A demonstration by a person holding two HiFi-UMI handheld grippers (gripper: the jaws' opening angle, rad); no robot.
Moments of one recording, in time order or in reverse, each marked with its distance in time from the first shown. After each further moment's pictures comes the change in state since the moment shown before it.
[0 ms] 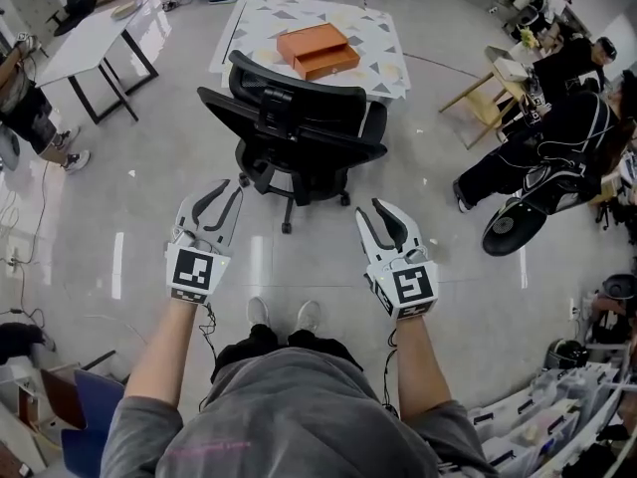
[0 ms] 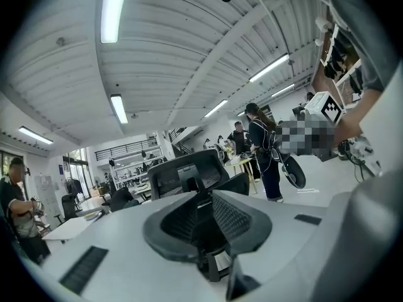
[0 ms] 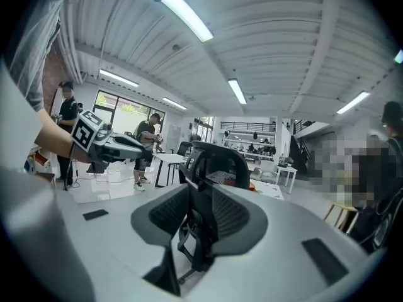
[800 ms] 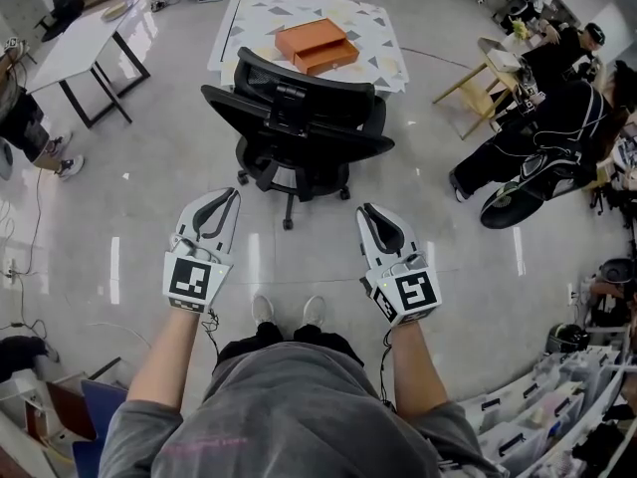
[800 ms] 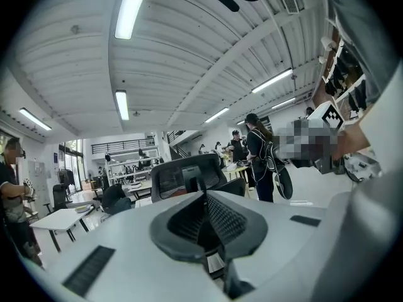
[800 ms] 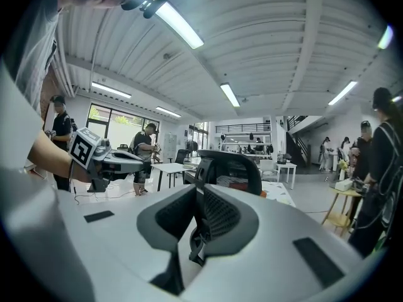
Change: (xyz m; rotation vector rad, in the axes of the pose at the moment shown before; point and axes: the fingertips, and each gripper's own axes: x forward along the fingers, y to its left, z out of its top) left arm -0.025 0.020 -0.007 -0.085 -0.053 -0.054; right arm 0.005 0.042 0.024 0.103 -0.061 -0.029
